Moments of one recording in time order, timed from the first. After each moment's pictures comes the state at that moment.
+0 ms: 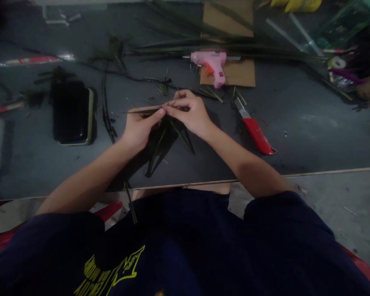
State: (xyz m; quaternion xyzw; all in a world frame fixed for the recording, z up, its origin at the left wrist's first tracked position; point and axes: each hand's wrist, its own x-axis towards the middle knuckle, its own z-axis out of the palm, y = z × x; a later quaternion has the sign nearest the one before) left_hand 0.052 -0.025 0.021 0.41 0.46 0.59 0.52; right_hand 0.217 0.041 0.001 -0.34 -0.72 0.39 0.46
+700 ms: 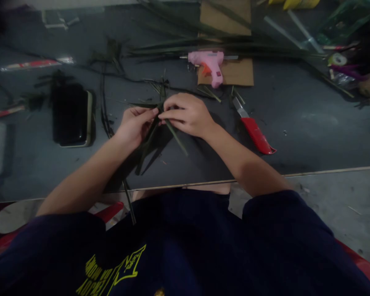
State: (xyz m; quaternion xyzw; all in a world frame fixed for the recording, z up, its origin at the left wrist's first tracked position) left_hand 0.045 -0.020 0.039 0.30 0.50 0.52 0.62; right_hand 0.233 0.046 0.009 -0.11 -0.88 0.06 0.45
